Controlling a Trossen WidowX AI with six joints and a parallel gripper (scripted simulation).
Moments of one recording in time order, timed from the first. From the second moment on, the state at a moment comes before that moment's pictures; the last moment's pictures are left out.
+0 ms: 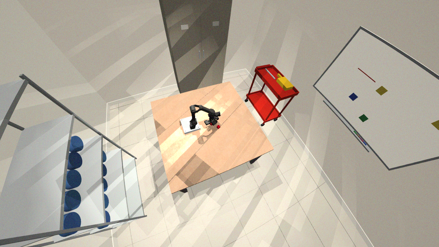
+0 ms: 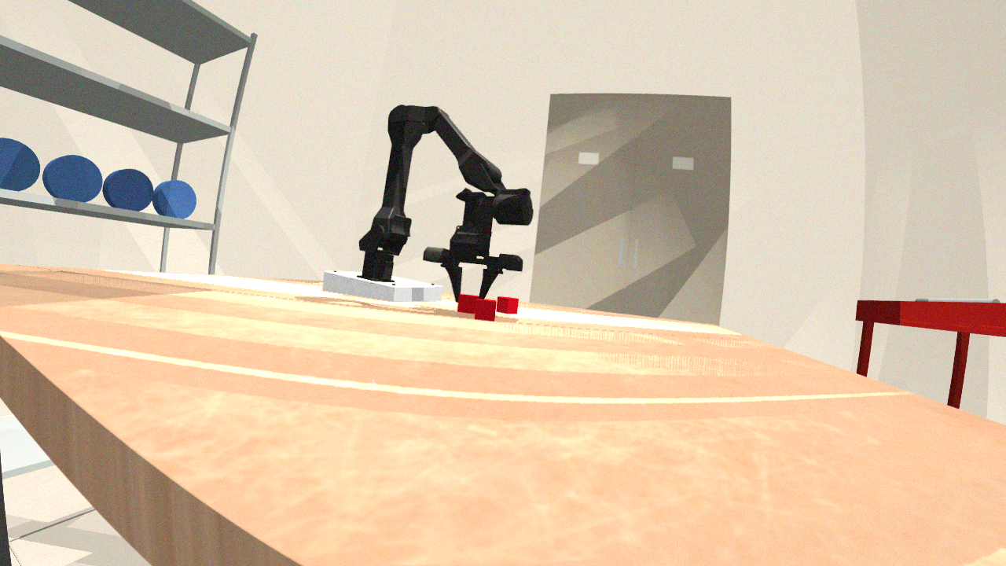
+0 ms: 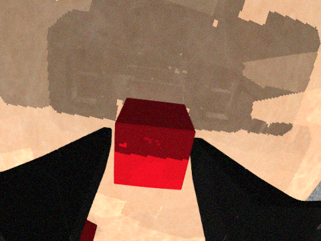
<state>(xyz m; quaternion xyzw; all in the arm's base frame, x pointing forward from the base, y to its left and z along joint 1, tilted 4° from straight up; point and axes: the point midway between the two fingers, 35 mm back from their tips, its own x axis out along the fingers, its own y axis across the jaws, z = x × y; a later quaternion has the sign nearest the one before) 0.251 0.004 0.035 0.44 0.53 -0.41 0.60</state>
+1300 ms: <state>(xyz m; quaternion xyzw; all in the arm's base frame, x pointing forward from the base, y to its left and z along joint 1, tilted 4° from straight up) 0.243 0.006 0.134 0.44 0.53 -0.41 0.60</state>
